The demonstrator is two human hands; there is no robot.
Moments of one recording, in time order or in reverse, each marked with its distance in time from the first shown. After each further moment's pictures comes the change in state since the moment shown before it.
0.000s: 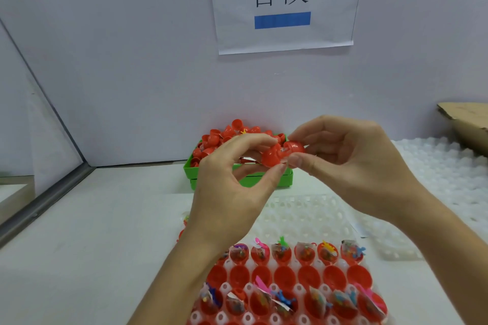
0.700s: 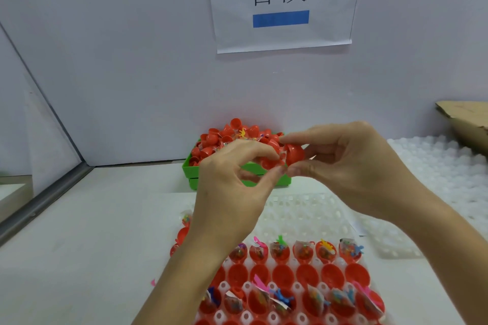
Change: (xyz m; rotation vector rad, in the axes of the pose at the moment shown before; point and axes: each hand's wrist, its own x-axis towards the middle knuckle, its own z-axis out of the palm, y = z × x) left_hand -0.003 0.001 0.004 0.202 0.057 0.078; right_hand 0.000 -0.006 -0.001 -0.117 -0.058 0.072
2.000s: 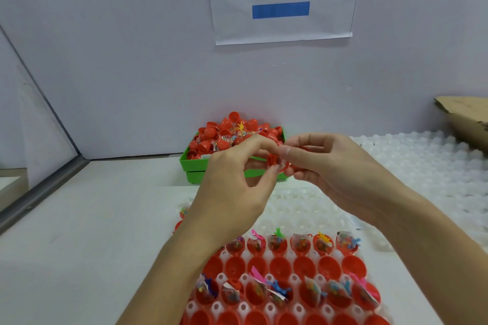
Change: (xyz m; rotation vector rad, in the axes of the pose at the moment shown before) left_hand 0.000 0.000 -0.003 -0.059 -0.213 -0.129; right_hand 0.004 0.015 0.016 0.521 0.011 0.475
